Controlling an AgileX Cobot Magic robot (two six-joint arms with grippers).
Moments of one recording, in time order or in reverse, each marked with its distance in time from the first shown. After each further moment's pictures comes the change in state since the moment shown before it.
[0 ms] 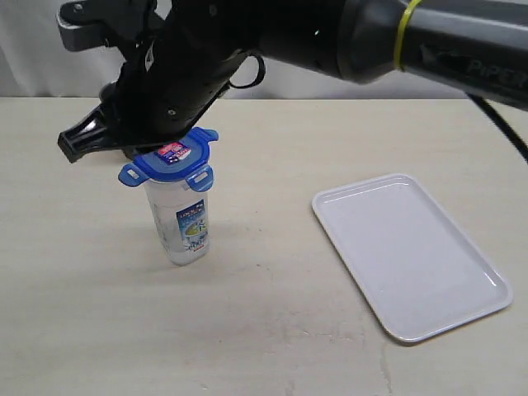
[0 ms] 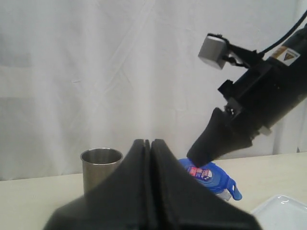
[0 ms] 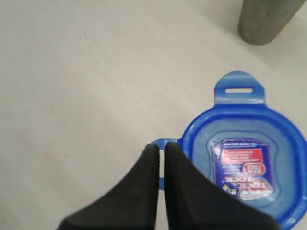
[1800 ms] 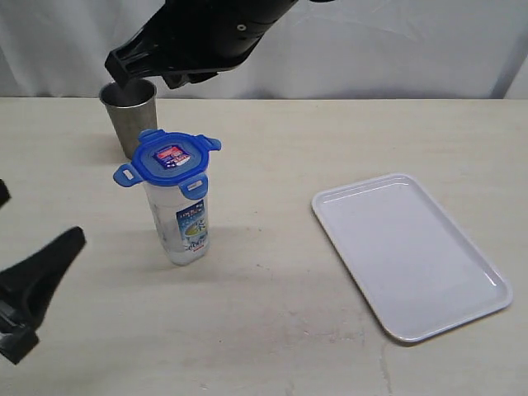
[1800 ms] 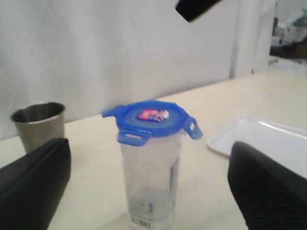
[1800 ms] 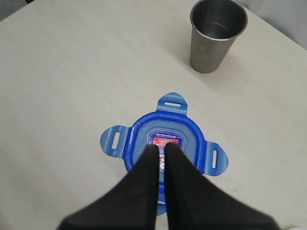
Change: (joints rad) left arm -0.002 0.637 0.000 0.368 -0.426 -0.173; right arm -0.059 -0.182 0.019 -0.047 0.081 -0.063
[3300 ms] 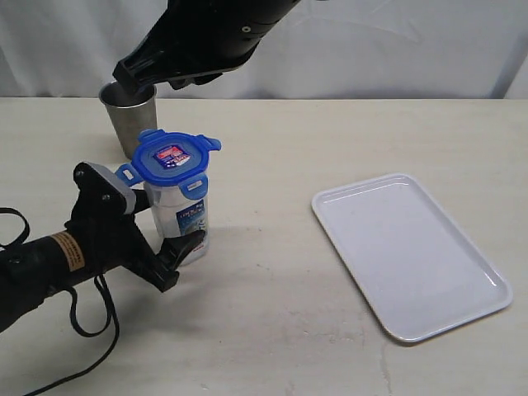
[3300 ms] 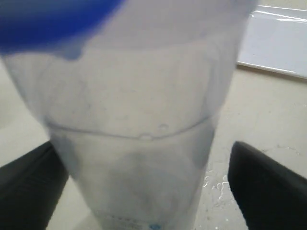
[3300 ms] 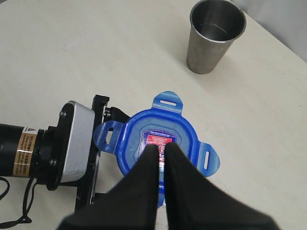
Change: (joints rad) left arm 0.000 1.164 -0.456 0.059 -0.376 0.248; right arm 0.000 0.000 0.000 -0.011 0.006 -0.063
